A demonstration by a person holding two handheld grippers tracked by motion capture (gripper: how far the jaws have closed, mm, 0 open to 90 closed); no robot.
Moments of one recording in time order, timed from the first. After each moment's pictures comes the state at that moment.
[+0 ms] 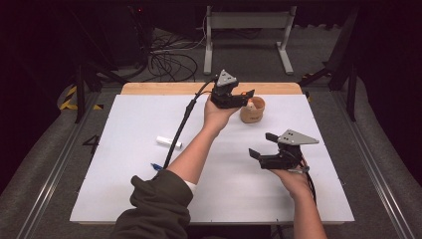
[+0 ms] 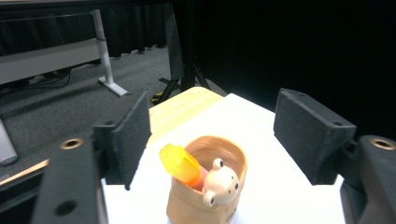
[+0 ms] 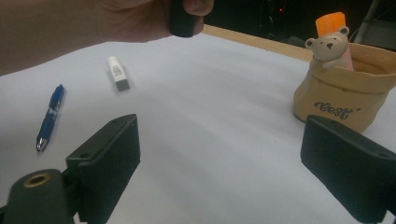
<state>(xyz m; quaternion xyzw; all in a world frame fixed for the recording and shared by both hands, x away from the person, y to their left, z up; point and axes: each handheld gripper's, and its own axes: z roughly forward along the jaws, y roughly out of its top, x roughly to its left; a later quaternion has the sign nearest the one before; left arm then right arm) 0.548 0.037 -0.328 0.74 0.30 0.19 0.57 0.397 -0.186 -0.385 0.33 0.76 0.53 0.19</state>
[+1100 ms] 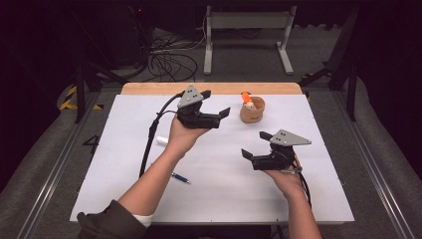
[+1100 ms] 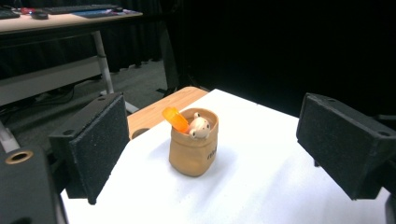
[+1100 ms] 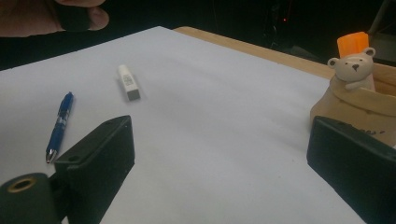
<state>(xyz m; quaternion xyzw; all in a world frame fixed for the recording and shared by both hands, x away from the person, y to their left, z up) 0.458 0.121 -0.308 0.73 0.26 0.21 0.59 0.394 -0.165 -0.381 0.31 0.76 0.53 0.20</state>
